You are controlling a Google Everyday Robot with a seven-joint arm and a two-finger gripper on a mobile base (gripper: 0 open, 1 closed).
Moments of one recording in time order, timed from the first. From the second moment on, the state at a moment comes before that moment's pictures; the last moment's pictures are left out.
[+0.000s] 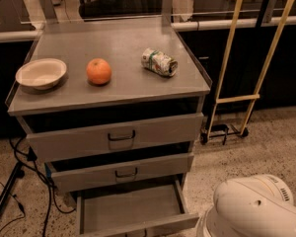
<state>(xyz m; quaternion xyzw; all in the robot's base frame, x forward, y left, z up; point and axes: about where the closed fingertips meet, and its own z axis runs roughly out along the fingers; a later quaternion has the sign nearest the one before) 0.275 -0.133 0.607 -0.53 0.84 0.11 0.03</state>
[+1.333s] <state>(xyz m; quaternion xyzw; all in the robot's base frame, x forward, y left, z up) 0.283 -0.117 0.469 -0.52 0.85 0.11 0.02</state>
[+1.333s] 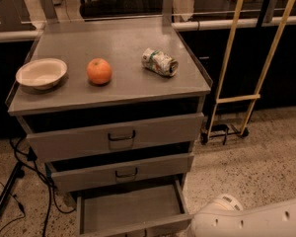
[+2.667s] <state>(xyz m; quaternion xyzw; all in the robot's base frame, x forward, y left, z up) 0.292 -0.136 0.379 -0.50 0.86 0.11 -0.01</state>
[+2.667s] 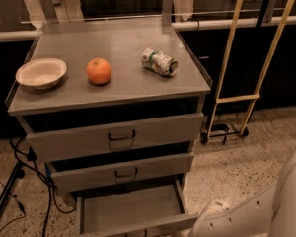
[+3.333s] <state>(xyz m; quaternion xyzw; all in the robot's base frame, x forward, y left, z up) 0.306 -0.147 0.314 -0.46 0.88 0.12 -0.02</state>
